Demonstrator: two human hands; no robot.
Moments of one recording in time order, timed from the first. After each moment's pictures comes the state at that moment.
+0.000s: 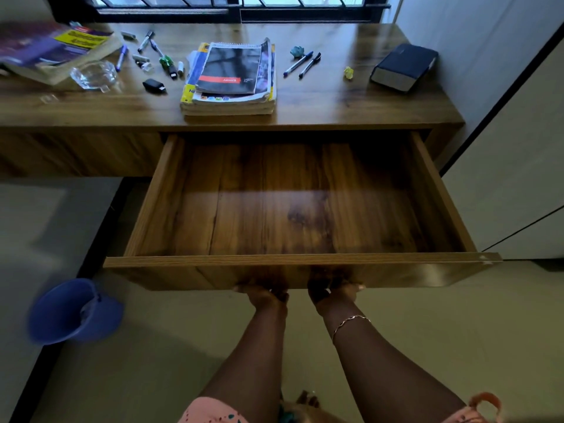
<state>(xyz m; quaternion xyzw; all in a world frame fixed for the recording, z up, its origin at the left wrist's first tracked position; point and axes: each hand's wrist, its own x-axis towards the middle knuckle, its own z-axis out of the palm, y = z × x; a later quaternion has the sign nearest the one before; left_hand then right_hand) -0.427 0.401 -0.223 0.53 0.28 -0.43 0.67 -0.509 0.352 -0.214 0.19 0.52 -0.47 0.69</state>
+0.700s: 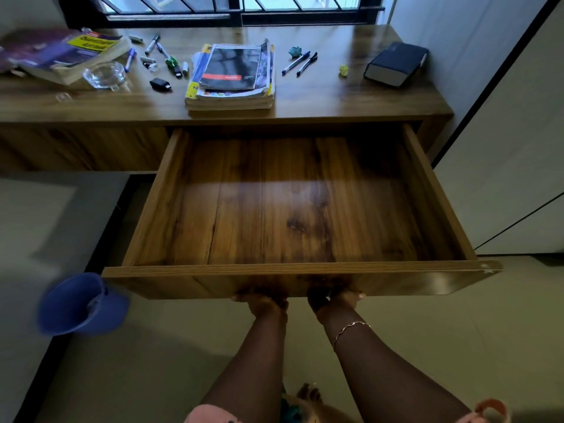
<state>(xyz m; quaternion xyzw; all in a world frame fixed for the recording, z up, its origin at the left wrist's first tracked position) -0.456 0.448 -0.221 0.54 0.29 -0.42 0.67 -0.532 0.396 -0.210 0.18 0.53 -0.45 0.69</state>
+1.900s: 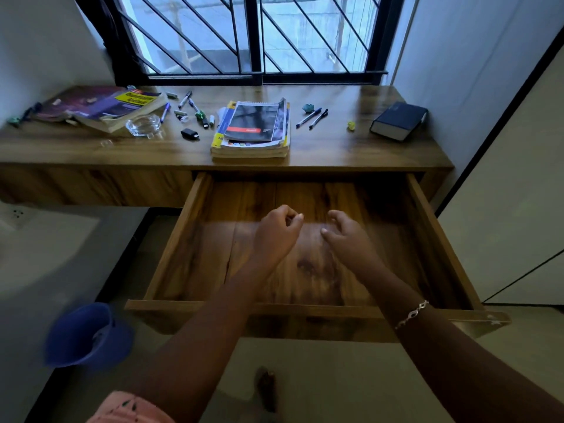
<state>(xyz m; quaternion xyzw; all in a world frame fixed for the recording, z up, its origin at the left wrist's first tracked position) -0.383 0.374 -0.059 0.76 -0.49 -0.16 0.39 -0.514 0.334 -0.041 -0.73 0.49 -0.22 0.42</state>
